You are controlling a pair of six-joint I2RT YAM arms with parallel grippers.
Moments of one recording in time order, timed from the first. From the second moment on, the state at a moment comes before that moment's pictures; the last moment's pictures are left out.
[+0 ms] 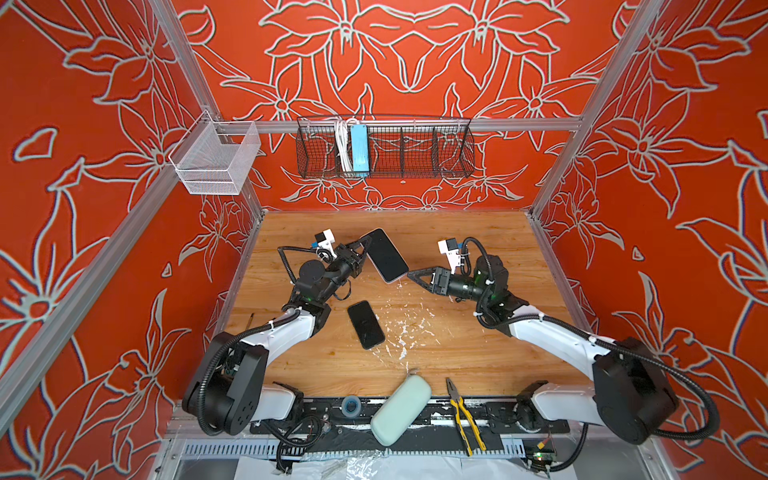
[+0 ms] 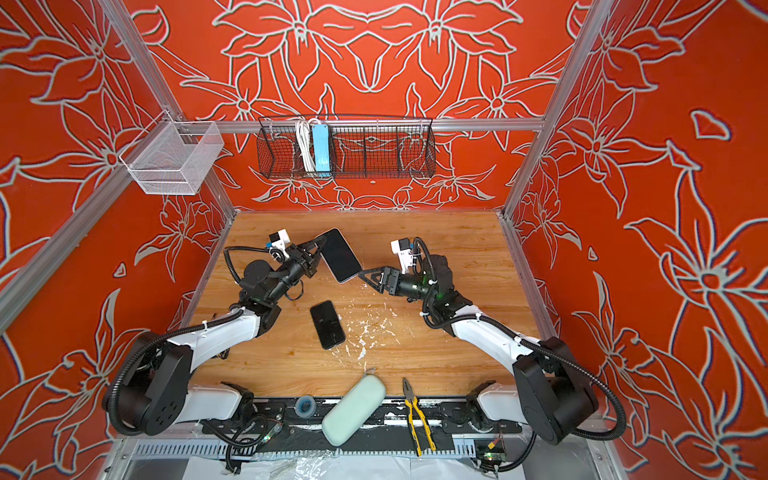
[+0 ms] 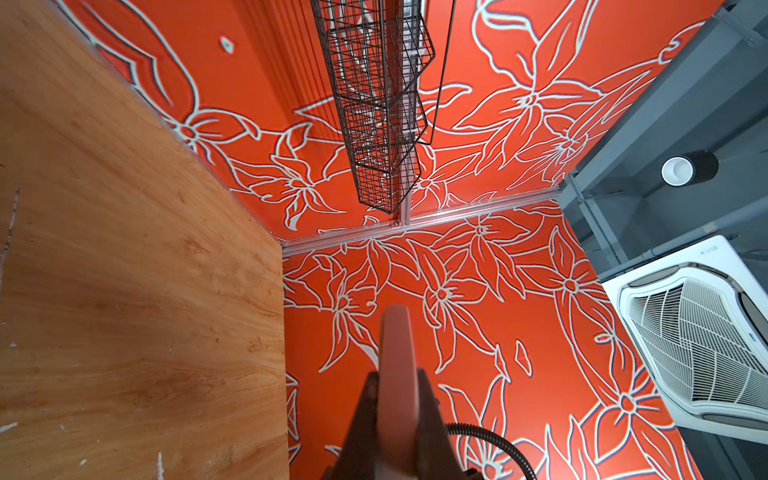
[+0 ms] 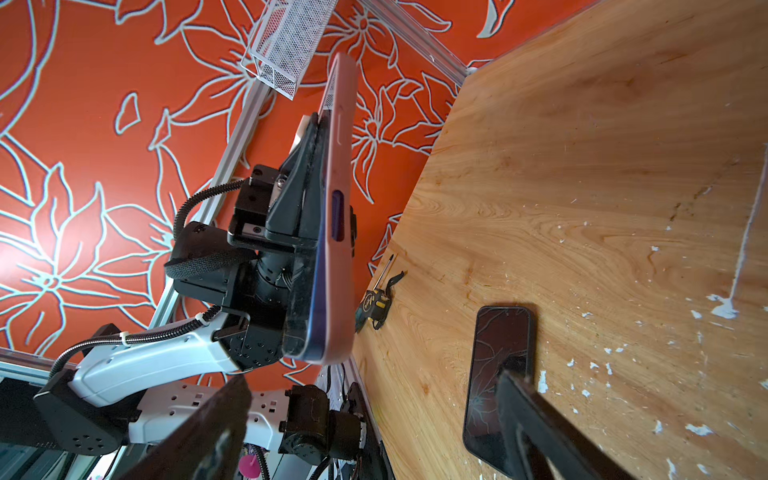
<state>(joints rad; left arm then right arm) -0.30 1.36 0.60 0.96 0.33 -1.46 0.51 1.31 0.68 0.49 -0.70 0.93</state>
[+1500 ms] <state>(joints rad) -0.32 1.41 0.57 1.06 0.29 -1.47 0.58 1.35 0.62 0.58 -0.61 0.95</state>
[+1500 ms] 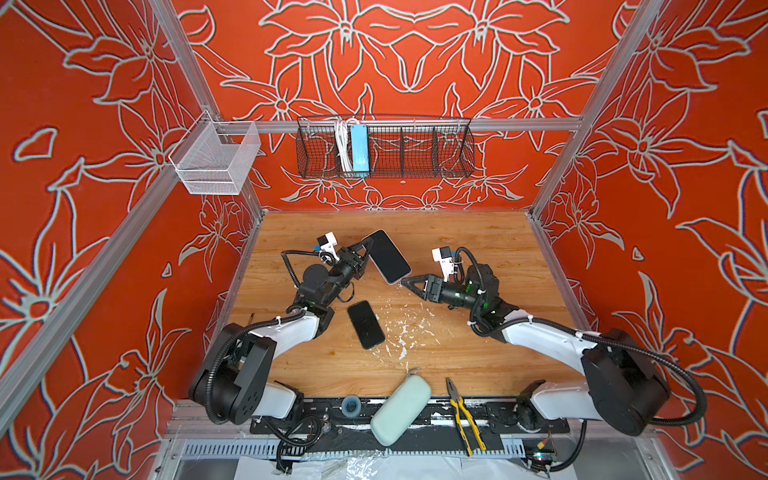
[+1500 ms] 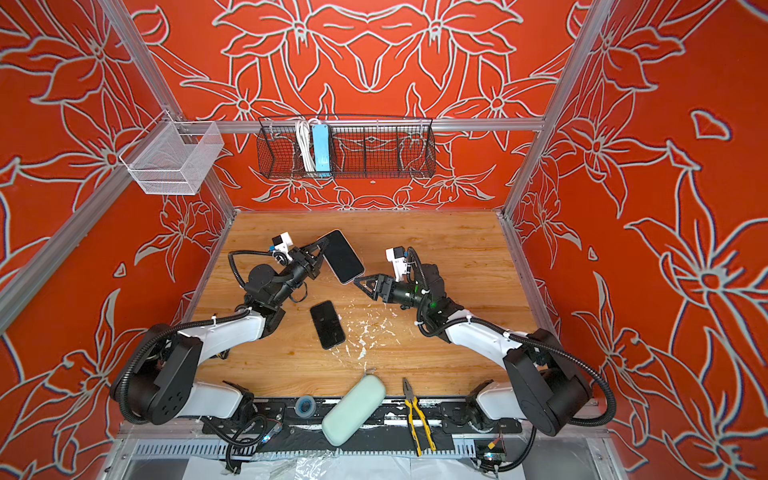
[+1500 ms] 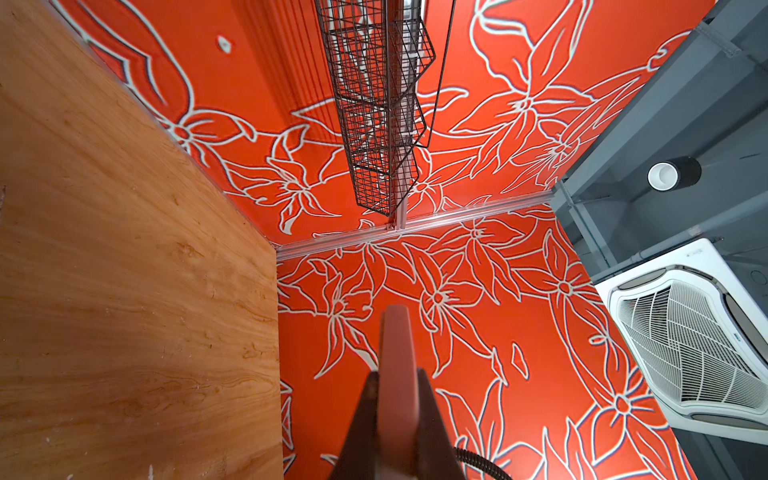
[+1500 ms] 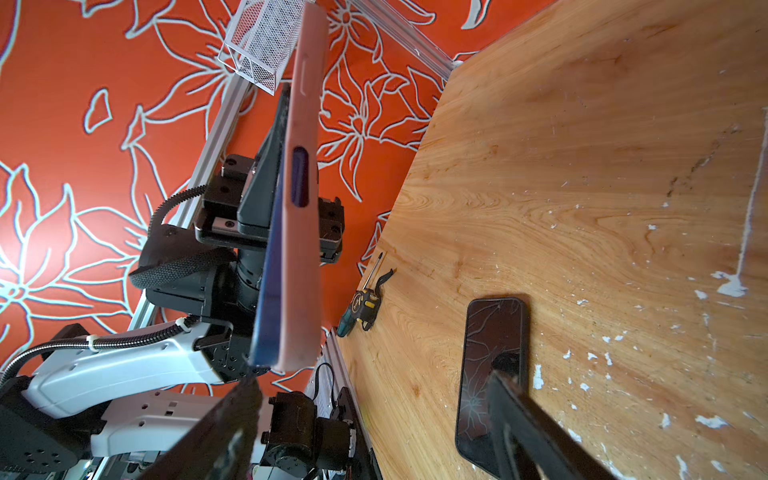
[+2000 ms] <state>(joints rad) -0.35 1.39 0.57 1.06 0.26 -1.47 0.58 1.36 0.62 0.61 -0.61 0.95</state>
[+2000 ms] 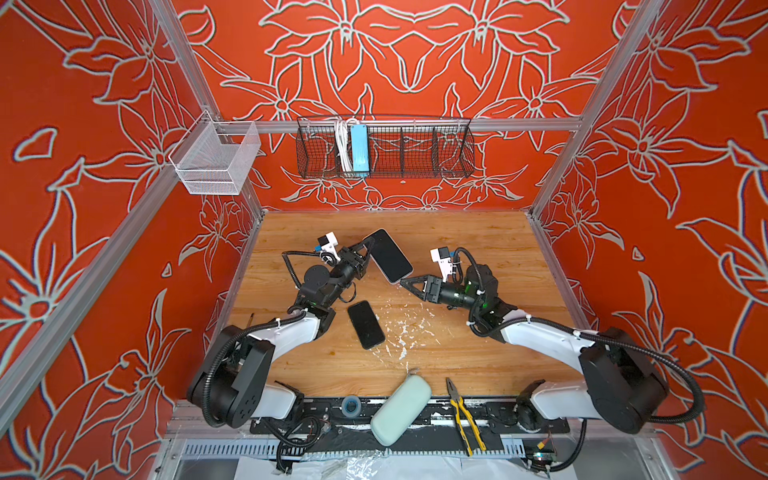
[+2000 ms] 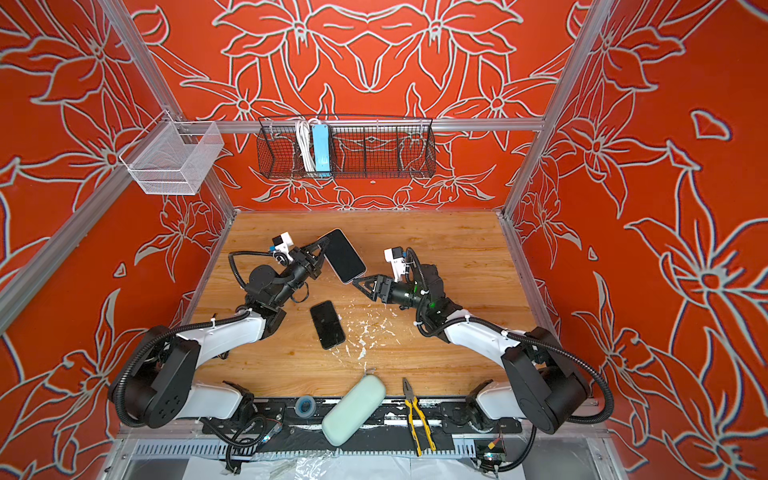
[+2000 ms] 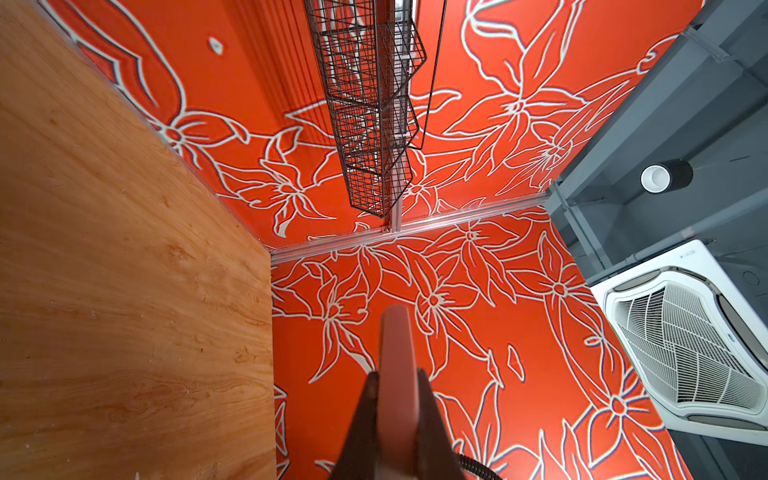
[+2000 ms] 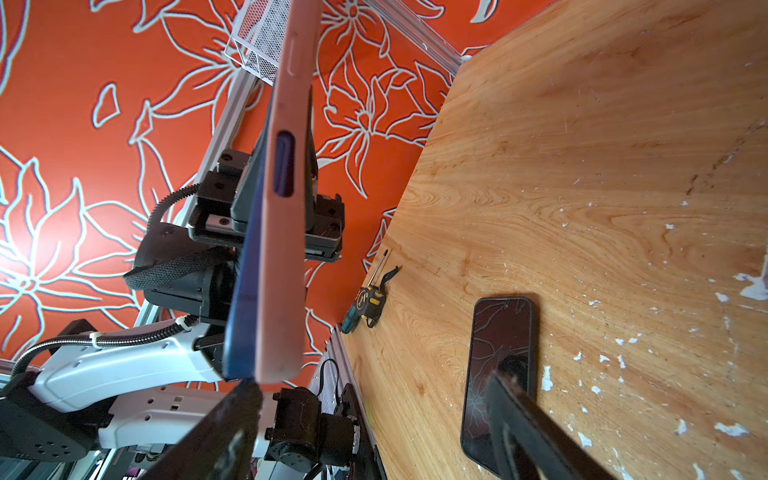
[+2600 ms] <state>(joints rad) -0.37 1.37 0.58 1.05 0.24 -1.47 0.58 1.43 0.62 0.69 -0.61 0.97</state>
